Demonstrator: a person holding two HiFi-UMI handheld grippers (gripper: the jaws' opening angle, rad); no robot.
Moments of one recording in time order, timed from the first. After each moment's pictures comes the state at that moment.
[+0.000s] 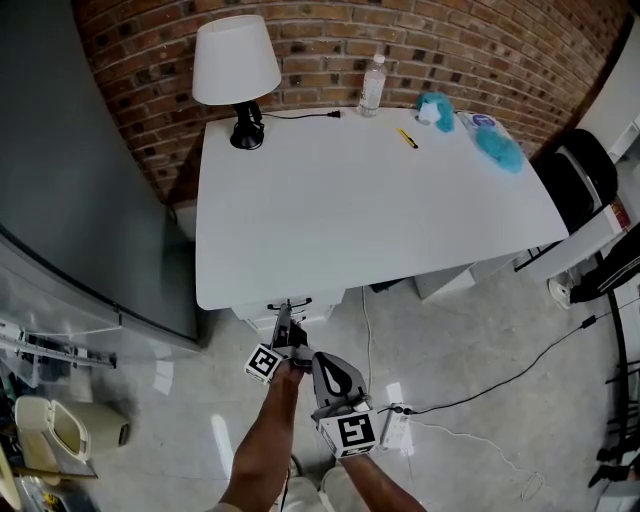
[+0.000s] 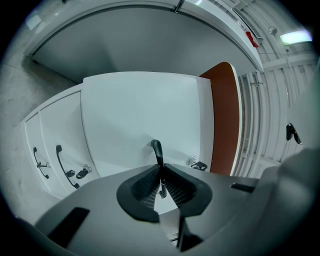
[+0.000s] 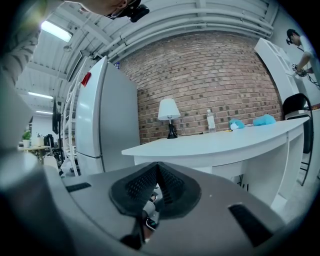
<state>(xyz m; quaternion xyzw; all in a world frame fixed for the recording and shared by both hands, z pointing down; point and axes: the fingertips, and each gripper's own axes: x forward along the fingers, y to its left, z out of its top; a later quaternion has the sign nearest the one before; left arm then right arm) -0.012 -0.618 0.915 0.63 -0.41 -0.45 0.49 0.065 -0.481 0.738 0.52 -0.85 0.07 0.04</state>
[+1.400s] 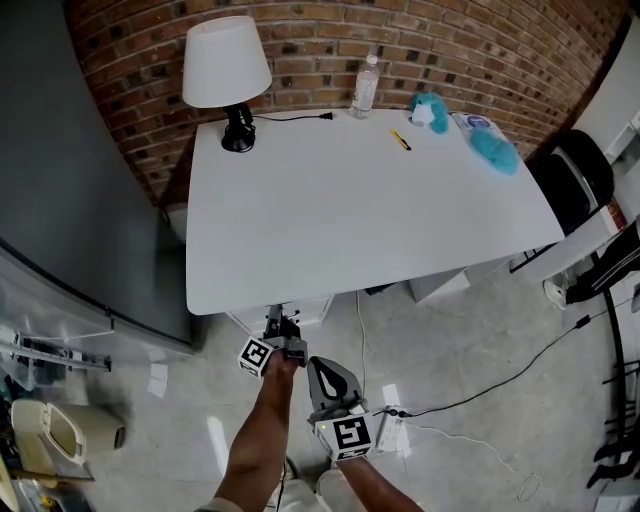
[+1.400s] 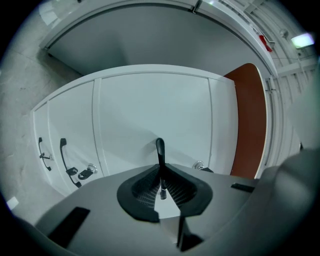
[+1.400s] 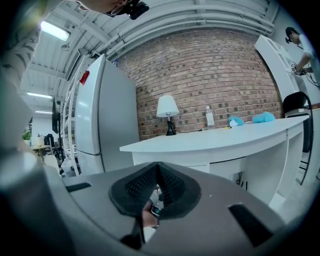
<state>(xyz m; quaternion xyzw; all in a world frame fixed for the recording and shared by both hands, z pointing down) -0.019 -0.646 0.944 0.58 -0.45 -0.45 0.51 0.074 -0.484 0.748 0.51 -0.85 0.08 0.05</state>
